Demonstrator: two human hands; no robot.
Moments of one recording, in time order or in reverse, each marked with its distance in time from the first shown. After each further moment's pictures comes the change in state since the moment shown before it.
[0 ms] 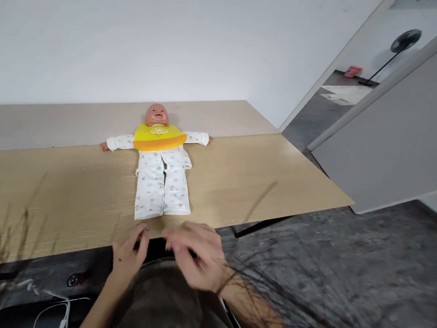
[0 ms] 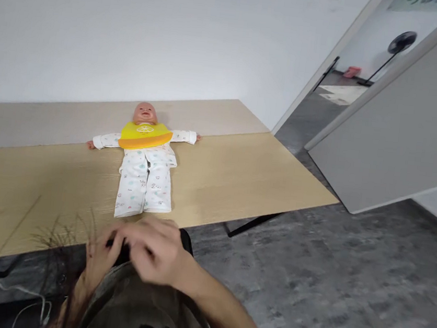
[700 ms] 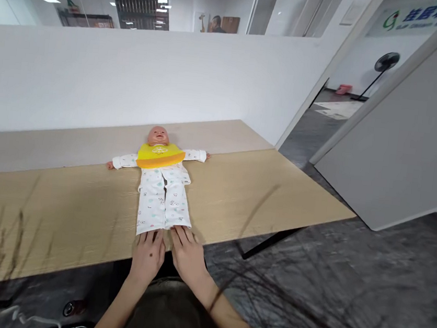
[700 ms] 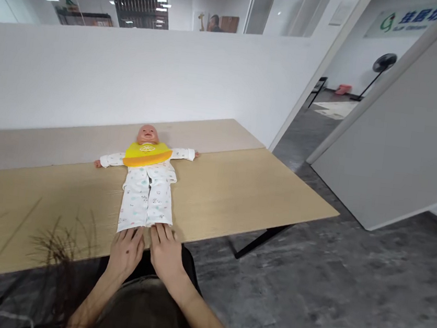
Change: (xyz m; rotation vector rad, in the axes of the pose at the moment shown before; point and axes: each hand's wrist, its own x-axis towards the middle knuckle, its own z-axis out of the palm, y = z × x) left_hand 0.023 0.017 0.033 0.530 -0.147 0.302; right_hand -0.049 0.096 0.061 -0.794 -0.187 0.121
